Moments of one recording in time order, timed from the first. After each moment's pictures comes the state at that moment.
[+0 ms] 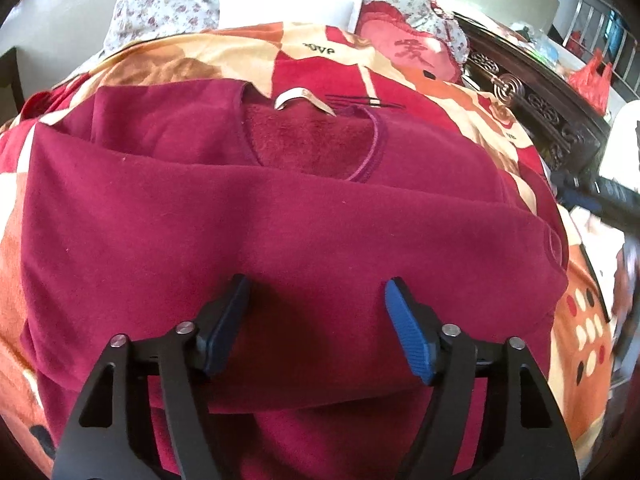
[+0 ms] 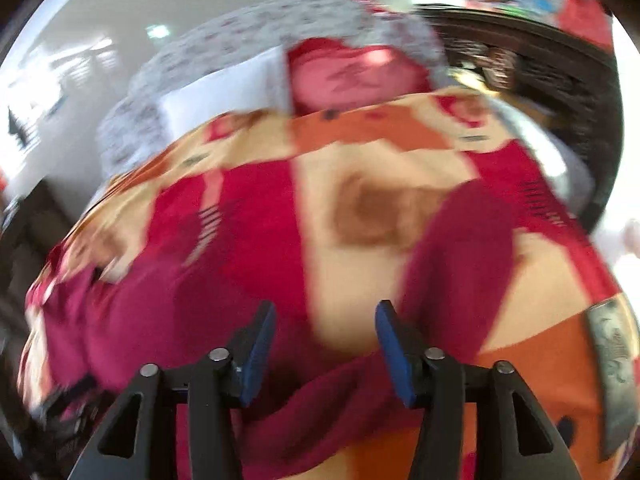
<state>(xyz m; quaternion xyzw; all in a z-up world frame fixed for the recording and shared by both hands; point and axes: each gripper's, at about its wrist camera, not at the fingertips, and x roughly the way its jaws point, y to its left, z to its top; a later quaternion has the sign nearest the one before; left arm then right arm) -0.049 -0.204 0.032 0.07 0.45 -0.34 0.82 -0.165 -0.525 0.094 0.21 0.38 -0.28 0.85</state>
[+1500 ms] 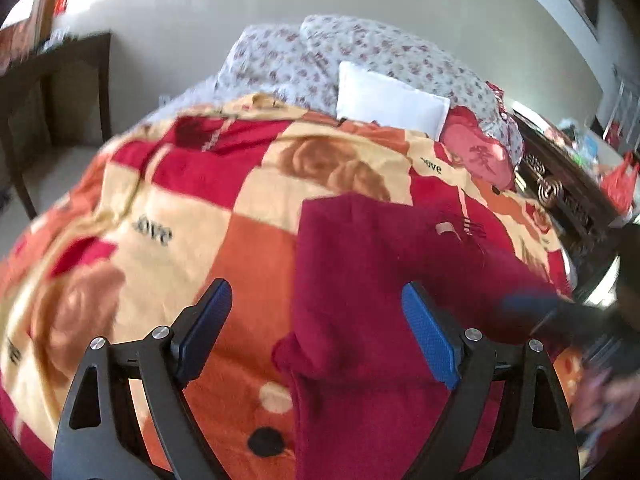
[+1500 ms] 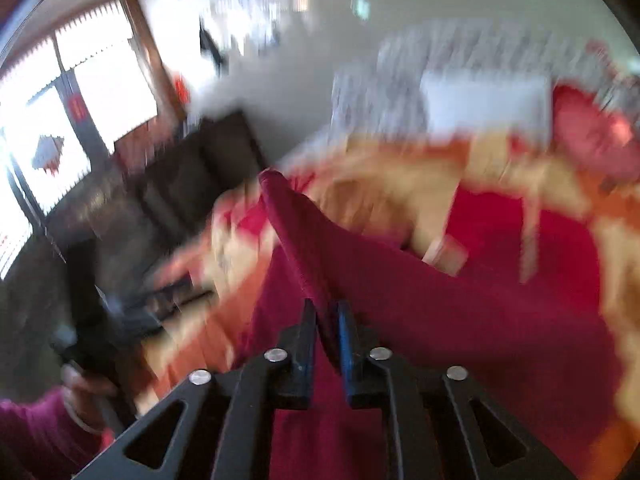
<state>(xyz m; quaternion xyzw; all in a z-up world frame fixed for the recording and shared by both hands) -0.006 -0.018 0.105 -0.05 0.39 -0.25 0.89 -0.072 -0.267 0.107 0.12 0.44 0.11 0.88</state>
